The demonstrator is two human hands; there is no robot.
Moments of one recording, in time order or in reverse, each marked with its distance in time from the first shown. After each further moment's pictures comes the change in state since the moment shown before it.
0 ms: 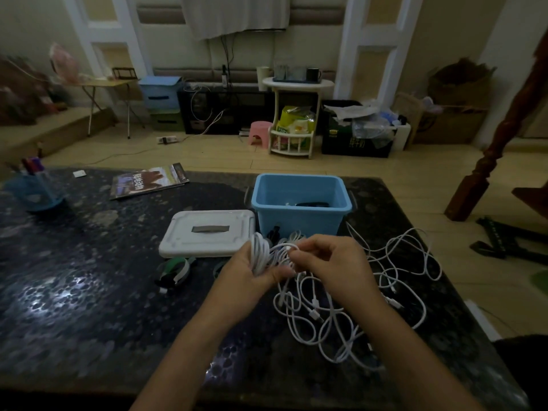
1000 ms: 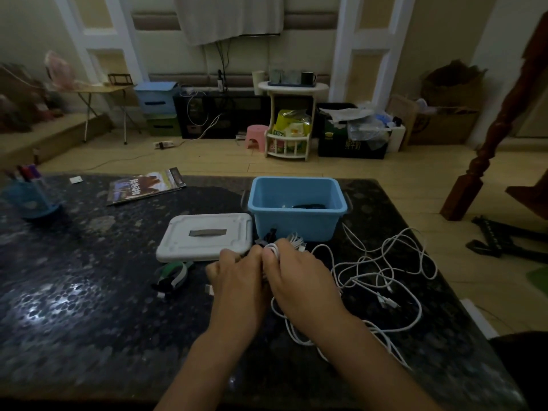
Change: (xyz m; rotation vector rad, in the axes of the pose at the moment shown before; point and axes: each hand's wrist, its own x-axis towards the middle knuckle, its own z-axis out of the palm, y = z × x) left_hand -0.013 0.001 0.015 0.817 0.237 0.169; right_hand -0.017 -0.035 0.039 -0.617 -0.100 -0.130
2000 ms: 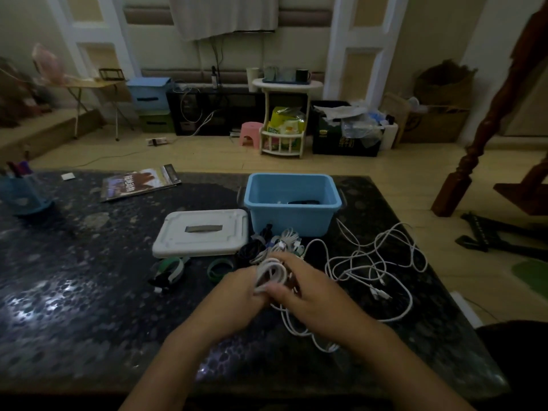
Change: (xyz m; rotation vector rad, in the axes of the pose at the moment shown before) left_hand 0.000 -0.023 -0.004 -0.354 -0.451 0.067; right_hand -0.020 0.049 0.009 0.355 -0.172 -0.064
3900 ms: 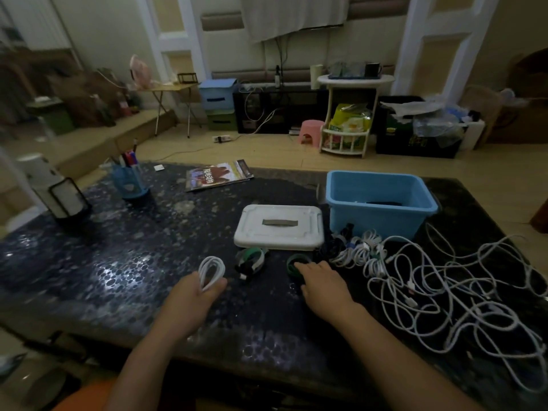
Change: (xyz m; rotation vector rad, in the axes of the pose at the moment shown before) left_hand -0.087 -0.163 -0.089 0.043 0.463 -0.509; right_hand 0.109 0.021 0.141 -0.683 -0.192 0.056
